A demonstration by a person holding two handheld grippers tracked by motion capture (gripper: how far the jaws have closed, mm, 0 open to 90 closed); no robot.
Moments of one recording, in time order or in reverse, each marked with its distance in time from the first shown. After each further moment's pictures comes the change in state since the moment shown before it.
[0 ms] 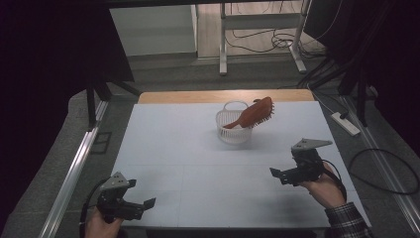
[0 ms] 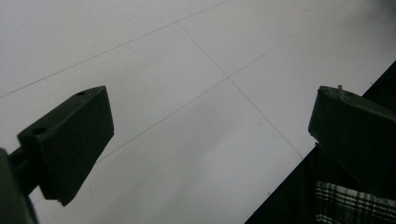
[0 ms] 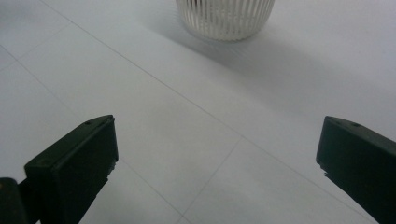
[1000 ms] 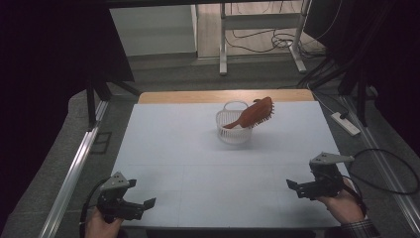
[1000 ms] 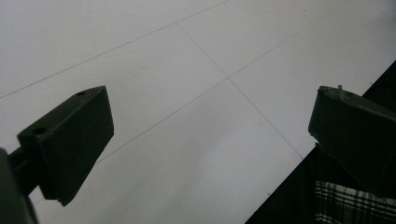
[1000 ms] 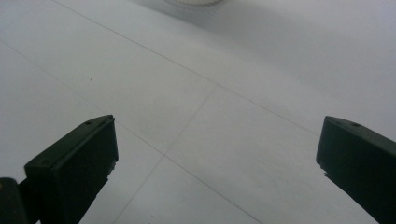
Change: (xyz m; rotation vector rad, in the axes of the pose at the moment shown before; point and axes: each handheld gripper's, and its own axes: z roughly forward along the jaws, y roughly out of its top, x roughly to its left) left arm 0.000 0.000 0.000 -0.002 0.001 0.000; right arm -0.009 -0.042 -0.030 0.014 -0.066 0.061
